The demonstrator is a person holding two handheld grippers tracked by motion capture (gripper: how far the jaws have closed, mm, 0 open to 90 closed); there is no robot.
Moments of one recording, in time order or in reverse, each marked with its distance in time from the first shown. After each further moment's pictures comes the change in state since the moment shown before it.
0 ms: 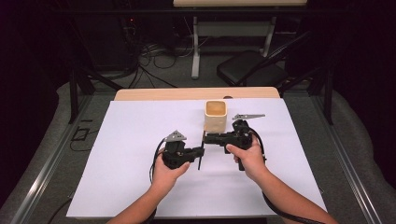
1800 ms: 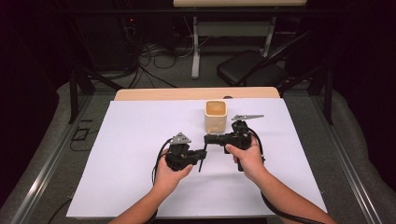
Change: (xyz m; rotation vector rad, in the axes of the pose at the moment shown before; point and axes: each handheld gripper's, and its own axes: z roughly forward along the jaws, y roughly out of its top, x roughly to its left) left arm -0.007 -0.002 0.007 0.034 0.009 0.038; right arm -0.003 -0.003 0.003 0.006 0.016 0.020
